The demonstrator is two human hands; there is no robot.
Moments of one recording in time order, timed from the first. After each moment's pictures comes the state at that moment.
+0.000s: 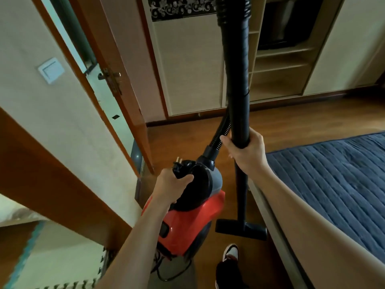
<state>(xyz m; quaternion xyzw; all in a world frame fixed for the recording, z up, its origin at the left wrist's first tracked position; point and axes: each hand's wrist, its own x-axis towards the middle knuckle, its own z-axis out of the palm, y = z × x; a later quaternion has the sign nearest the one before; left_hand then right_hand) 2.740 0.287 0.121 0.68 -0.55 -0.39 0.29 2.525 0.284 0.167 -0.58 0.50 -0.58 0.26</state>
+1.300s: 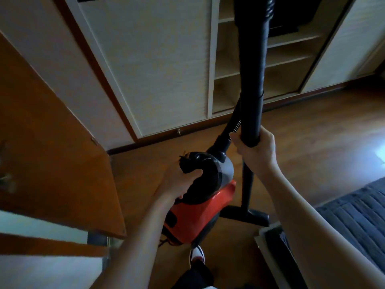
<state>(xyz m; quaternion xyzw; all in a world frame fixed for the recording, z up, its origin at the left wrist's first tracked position) 2.612 -0.406 0.099 0.58 -0.57 -0.55 0.21 2.405 -0.379 0.125 -0.50 0.60 -0.59 0.21</state>
